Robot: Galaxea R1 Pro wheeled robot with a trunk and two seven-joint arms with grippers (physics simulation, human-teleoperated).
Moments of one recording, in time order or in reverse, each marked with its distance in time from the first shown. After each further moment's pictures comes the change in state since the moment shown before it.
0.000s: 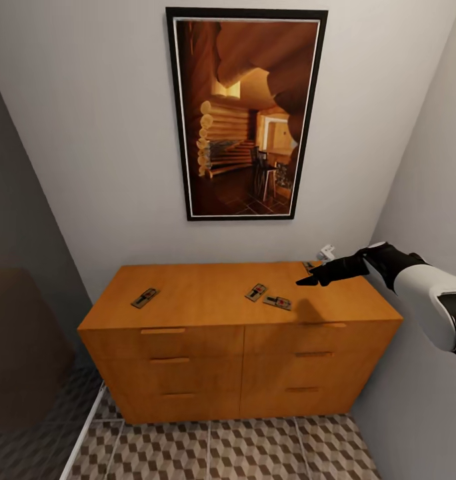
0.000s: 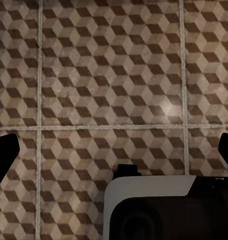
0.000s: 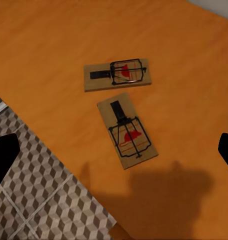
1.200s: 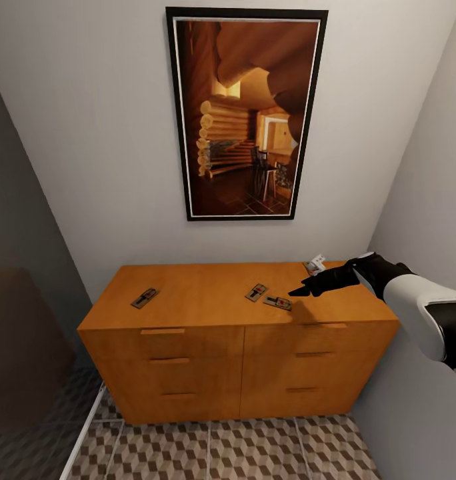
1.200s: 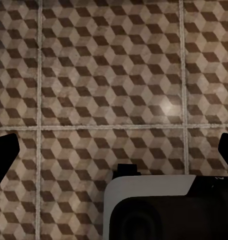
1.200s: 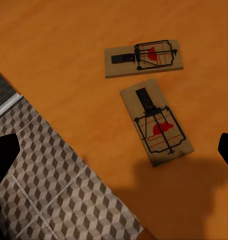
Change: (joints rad) left arm 0.000 0.000 0.000 0.001 0.000 0.000 -0.001; right arm 0.053 0.036 -0.001 -0.001 -0.001 0.002 -0.001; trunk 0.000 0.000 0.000
